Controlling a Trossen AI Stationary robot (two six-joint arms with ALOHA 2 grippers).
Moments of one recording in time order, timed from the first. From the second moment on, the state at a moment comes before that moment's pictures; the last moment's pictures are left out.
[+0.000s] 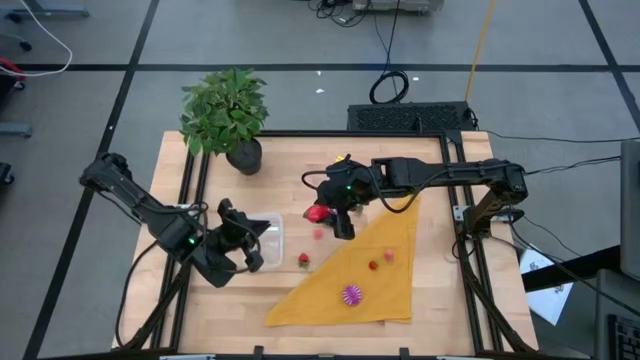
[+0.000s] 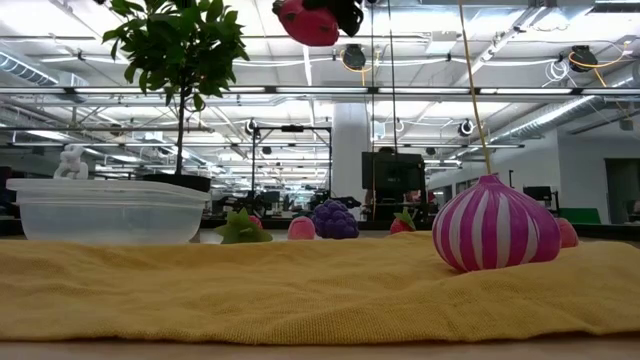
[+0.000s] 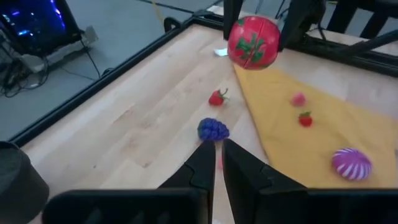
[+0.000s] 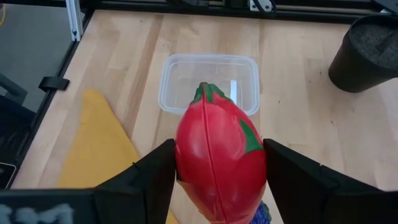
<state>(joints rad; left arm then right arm) -0.63 1.26 1.10 -0.81 -0.96 -0.89 0.02 1.69 1.64 -0.69 -0.11 -0.04</state>
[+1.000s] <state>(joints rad) -0.81 1.24 0.92 -0.75 -1.16 -1.15 0.01 1.69 1.64 -0.67 -0.11 -0.04</state>
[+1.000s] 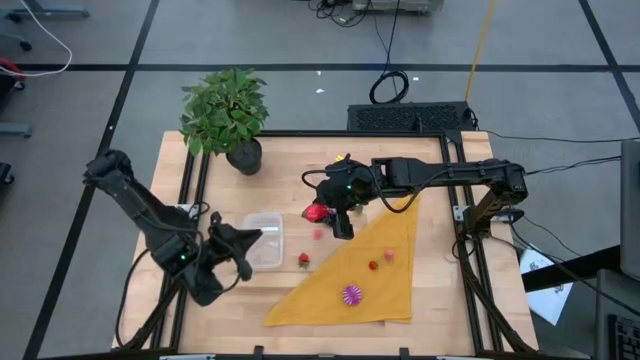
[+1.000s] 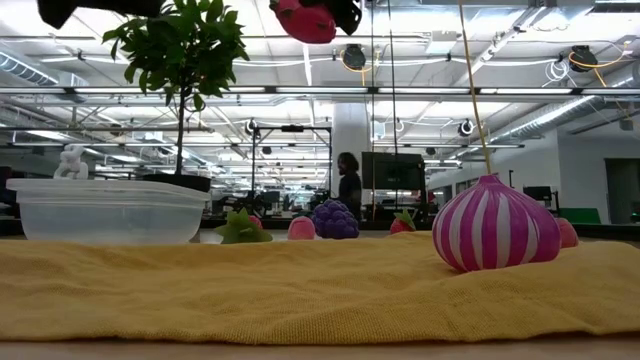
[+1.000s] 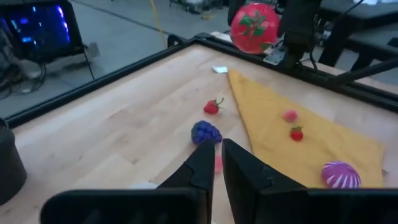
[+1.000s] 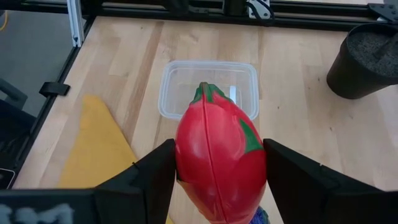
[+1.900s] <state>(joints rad) -0.87 1.24 0.80 -0.52 -1.30 -1.03 0.05 1.69 1.64 -0.60 -0.11 -0.04</state>
